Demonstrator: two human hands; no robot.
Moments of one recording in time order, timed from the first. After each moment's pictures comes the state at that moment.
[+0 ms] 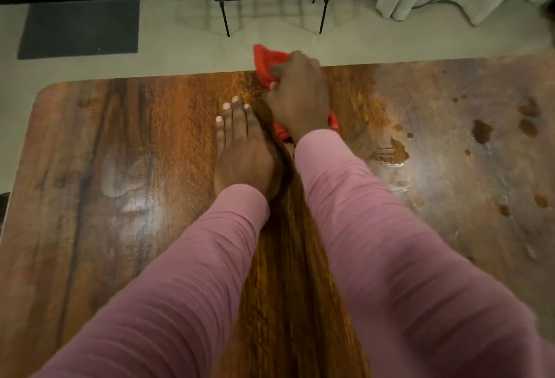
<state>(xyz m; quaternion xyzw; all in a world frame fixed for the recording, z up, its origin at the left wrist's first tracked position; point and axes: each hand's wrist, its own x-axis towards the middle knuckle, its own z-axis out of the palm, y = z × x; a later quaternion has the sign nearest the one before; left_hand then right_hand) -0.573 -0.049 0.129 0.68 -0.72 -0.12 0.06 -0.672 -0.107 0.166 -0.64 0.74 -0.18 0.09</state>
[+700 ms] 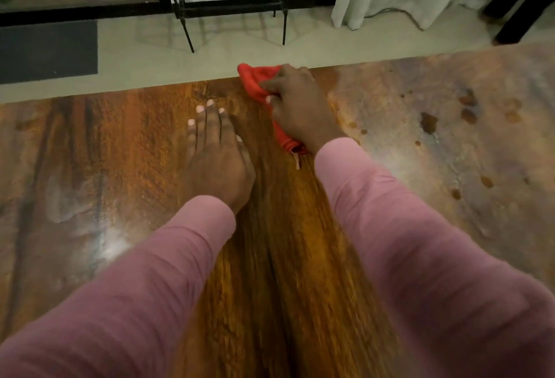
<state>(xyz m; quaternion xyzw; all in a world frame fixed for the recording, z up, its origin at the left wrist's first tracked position) -0.592 -0.042 0.128 0.62 -0.77 -0.09 0.12 -0.745 -0.092 0.145 -0.67 0.71 -0.19 0.10</state>
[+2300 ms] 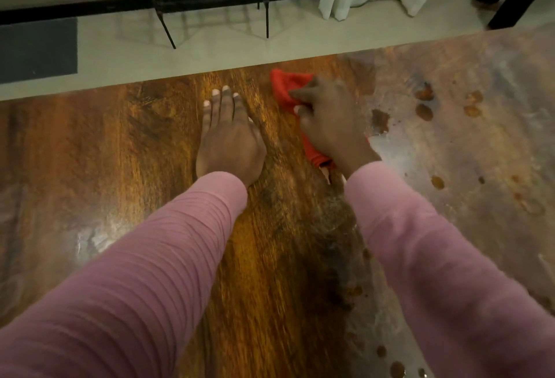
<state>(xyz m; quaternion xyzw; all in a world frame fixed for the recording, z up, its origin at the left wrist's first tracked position) -0.704 -0.053 0.118 0.60 -0.79 -0.09 0.08 -0.864 -0.039 0.148 -0.63 0.75 -0.20 0.10</state>
